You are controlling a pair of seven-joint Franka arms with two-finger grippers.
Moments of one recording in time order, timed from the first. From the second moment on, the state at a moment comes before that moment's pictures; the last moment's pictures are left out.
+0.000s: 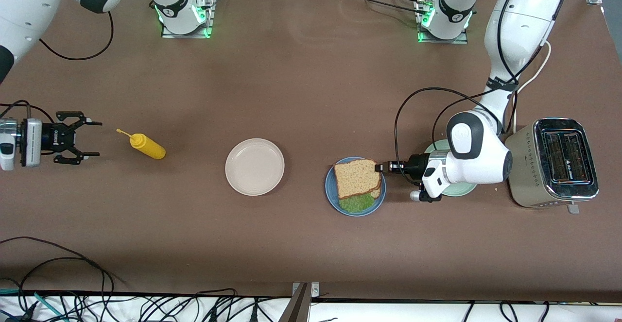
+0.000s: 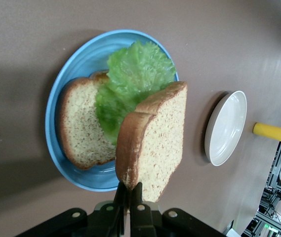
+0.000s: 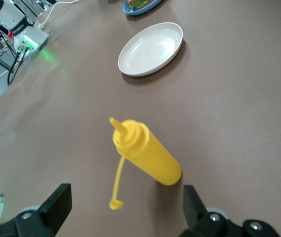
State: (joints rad) left arm -0.14 0.69 -0.09 -1.62 -0.89 2.09 0.27; right arm 0.21 0.84 -0.93 -1.47 1.09 1.20 -2.01
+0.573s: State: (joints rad) left arm -0.13 0.73 -0.09 -1.62 -0.89 2.09 0.37; right arm 0.25 0.70 -0.87 -1.31 0.98 1.13 -1.51
